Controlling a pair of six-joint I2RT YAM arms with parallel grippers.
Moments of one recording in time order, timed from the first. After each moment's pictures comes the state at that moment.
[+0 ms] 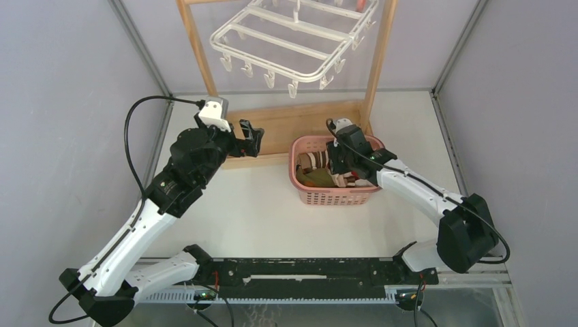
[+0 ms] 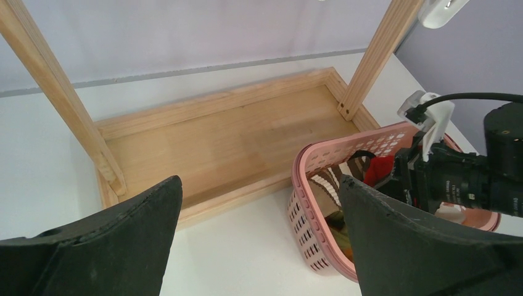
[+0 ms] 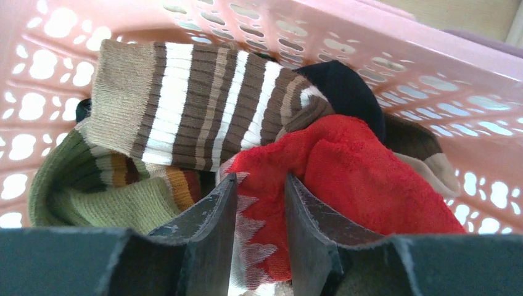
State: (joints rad) left arm -0.65 0.93 1.13 -0.32 -0.26 -0.21; right arm 0.58 1.39 1.02 -0.43 0.08 0.23
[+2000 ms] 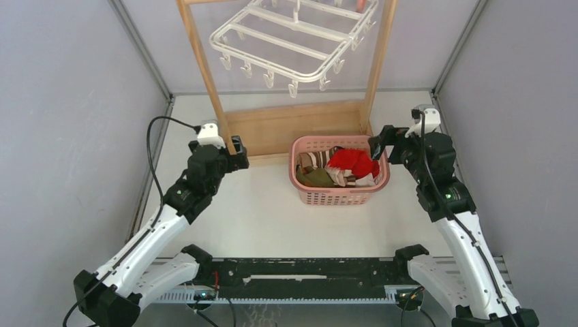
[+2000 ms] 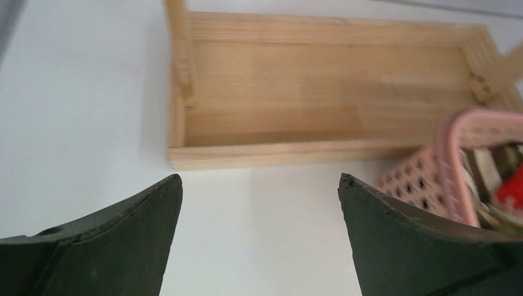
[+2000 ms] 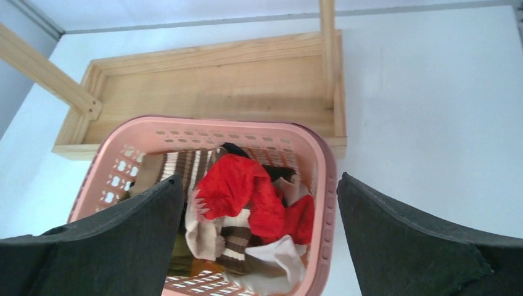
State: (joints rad) left arm -0.55 0.88 0.78 -0.25 -0.42 -0.32; right arm 0.23 0.81 0.97 -0.45 -0.01 0.22
